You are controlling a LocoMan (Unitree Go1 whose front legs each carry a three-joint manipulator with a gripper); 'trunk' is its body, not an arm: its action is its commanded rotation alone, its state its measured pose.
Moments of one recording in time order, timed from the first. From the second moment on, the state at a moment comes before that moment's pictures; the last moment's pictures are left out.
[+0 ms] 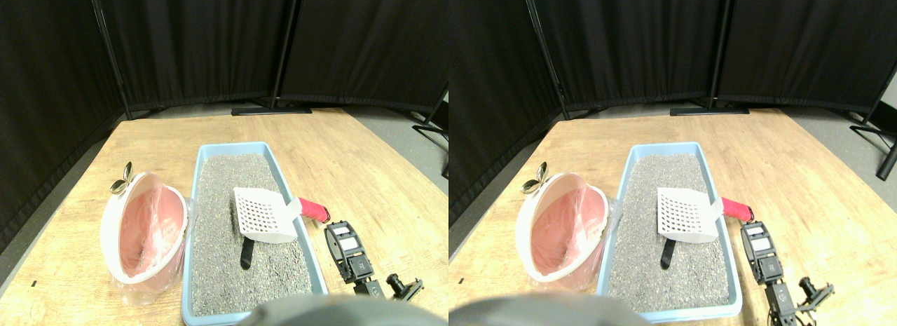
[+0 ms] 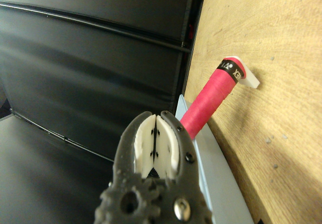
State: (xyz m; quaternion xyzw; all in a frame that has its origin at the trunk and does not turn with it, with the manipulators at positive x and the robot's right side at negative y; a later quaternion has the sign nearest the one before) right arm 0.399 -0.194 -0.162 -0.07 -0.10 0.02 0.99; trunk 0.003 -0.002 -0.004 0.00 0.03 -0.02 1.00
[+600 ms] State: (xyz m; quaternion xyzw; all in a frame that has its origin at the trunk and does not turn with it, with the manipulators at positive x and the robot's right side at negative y) right arm 0.403 -0.203 -0.156 0.01 -0.13 0.06 0.99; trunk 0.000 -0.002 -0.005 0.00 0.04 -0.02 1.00
